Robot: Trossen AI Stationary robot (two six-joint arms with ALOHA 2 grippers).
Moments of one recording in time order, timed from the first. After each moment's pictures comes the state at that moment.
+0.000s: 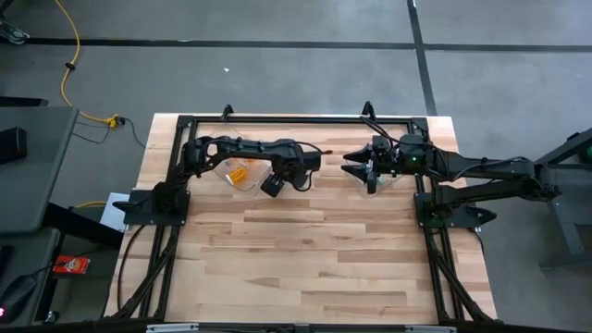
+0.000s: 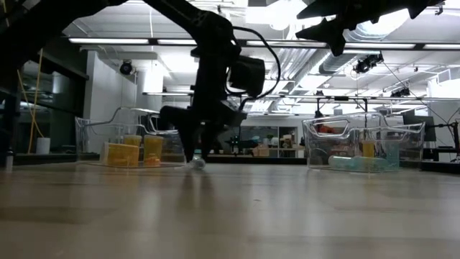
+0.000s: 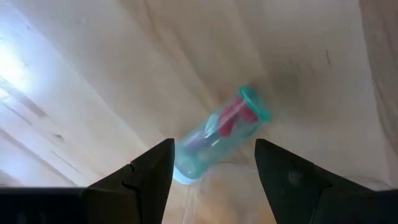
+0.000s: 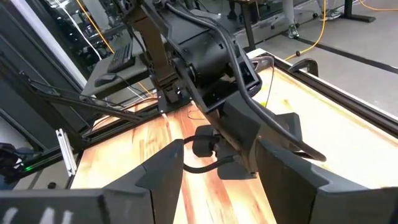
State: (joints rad) left arm 0.33 2.21 1.71 -1.16 -0.25 0.75; right arm -0.18 0.89 0.69 -0.01 -0.04 0.33
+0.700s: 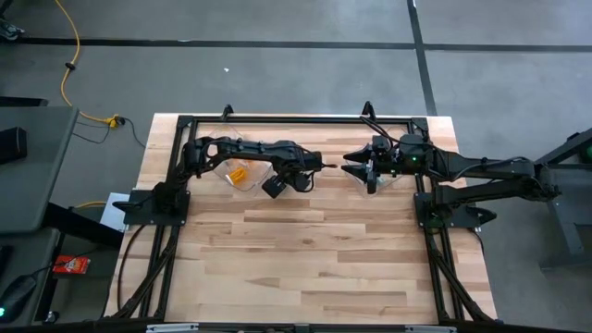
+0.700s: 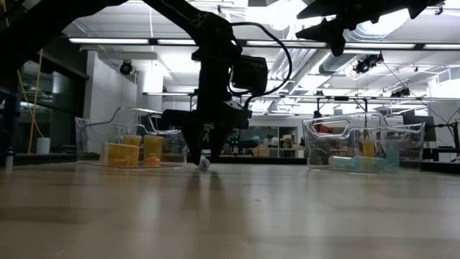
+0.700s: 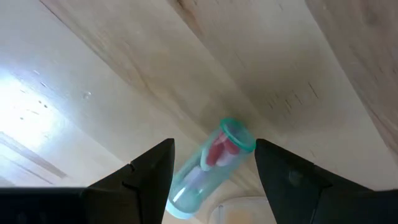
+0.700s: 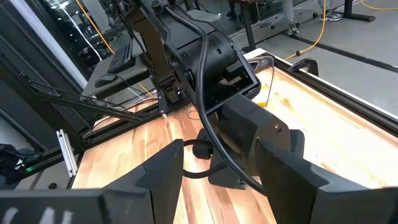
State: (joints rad) left arm 0.33 2.21 1.70 -1.07 -0.18 0.94; right arm -0.18 0.89 0.69 -0.01 -0.04 0.34
